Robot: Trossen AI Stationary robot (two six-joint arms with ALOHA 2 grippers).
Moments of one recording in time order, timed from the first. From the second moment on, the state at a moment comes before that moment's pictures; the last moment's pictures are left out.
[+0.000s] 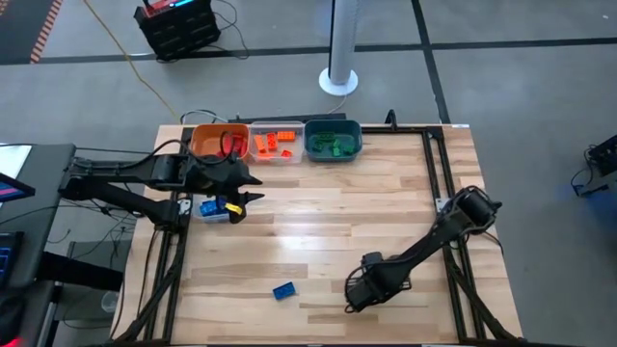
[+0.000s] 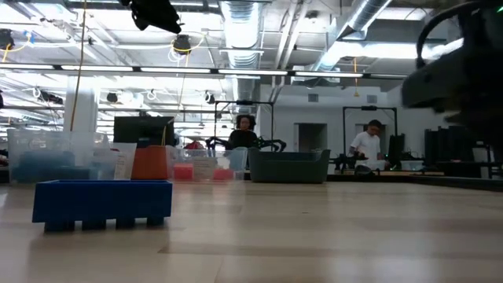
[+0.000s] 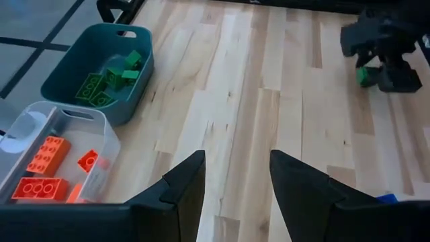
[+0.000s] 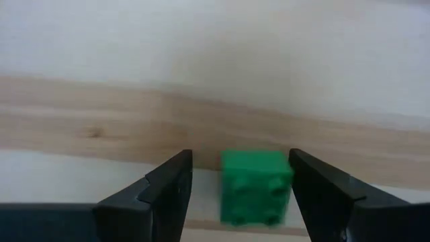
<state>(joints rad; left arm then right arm) -0.03 1.03 1.11 -0.69 -0.23 -0.12 0.62 1.94 1.29 -0.91 -0.08 2.06</state>
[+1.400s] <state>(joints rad) -0.03 1.03 1.11 -0.70 -0.25 -0.07 0.70 1.95 1.29 -0.78 -0.11 2.19</state>
